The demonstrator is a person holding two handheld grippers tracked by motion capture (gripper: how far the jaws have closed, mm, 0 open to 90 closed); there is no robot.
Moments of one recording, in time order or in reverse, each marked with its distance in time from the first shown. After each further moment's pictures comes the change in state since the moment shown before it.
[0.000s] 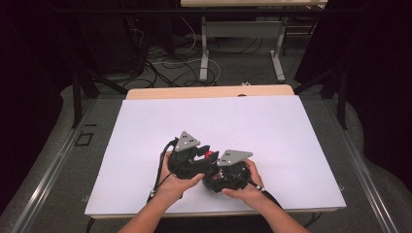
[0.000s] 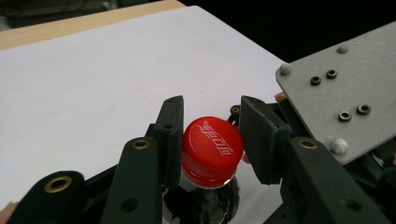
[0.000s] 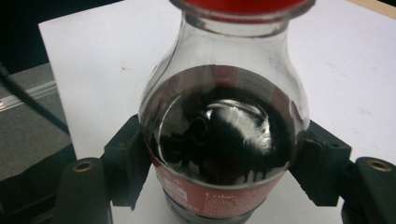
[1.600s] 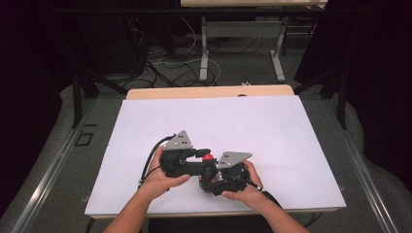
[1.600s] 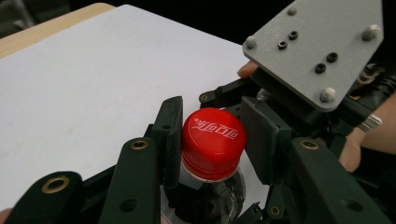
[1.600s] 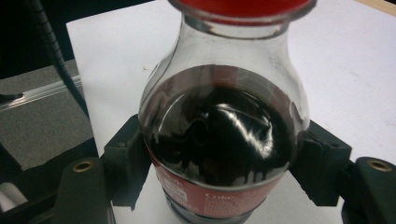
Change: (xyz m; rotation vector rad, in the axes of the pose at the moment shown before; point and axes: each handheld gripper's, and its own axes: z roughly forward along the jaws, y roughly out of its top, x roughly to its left) left arm 0.031 -0.003 -0.005 0.029 -0.280 0.192; right arm 0.003 0.002 -0.001 -0.012 0.066 -0.034
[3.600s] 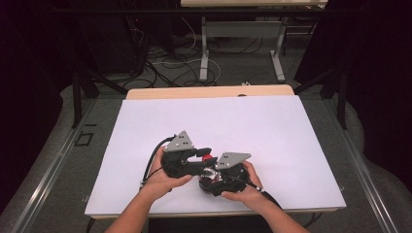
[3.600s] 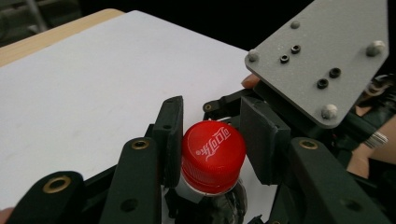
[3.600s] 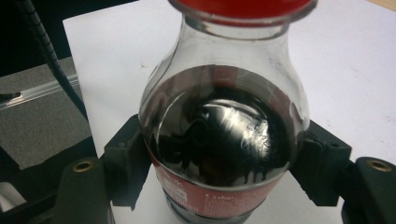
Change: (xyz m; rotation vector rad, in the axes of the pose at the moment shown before) left arm -0.005 0.000 0.002 -0.015 0.060 -0.016; right arm 0.001 -0.001 0.002 0.006 -0.002 0.001
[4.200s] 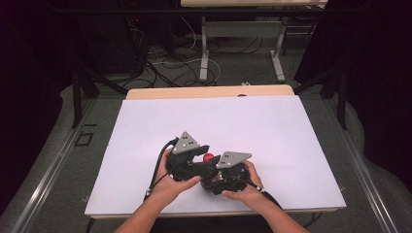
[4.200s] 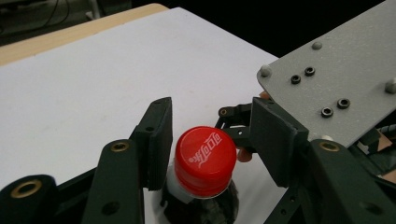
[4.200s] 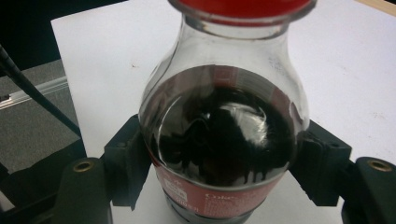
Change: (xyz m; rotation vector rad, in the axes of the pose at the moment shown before) left arm -0.013 0.009 -0.001 -0.013 0.100 -0.054; right arm -0.002 -0.001 -0.001 0.002 -0.024 0.021
